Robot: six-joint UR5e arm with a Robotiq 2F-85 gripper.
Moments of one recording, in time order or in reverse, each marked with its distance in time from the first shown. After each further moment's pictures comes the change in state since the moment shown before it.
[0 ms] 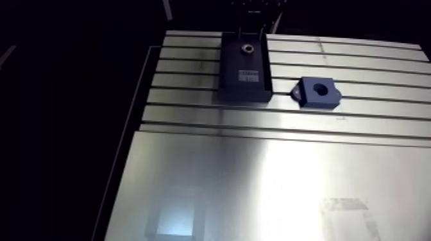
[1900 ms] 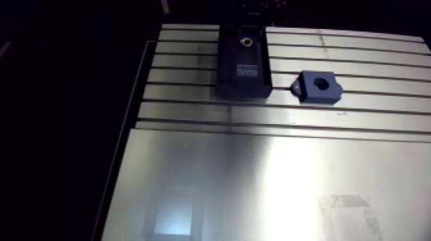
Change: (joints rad) arm -0.010 0.027 0.017 -0.038 0.000 -0.011
